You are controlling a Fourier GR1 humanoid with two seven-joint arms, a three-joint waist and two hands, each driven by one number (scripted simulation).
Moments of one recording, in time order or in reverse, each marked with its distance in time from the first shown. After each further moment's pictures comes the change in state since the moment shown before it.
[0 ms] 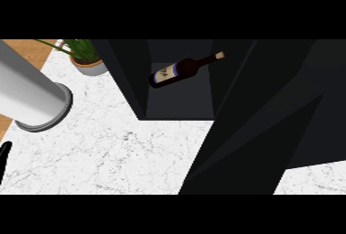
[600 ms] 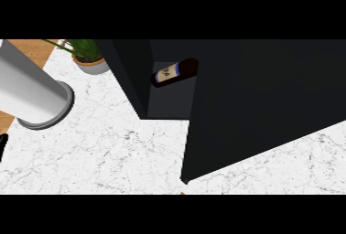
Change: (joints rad) left arm -0.034 0.004 0.063 0.018 0.058 -0.080 0.067; right arm -0.267 -0.105 0.087 0.044 0.116 -0.248 -0.001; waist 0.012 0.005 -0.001
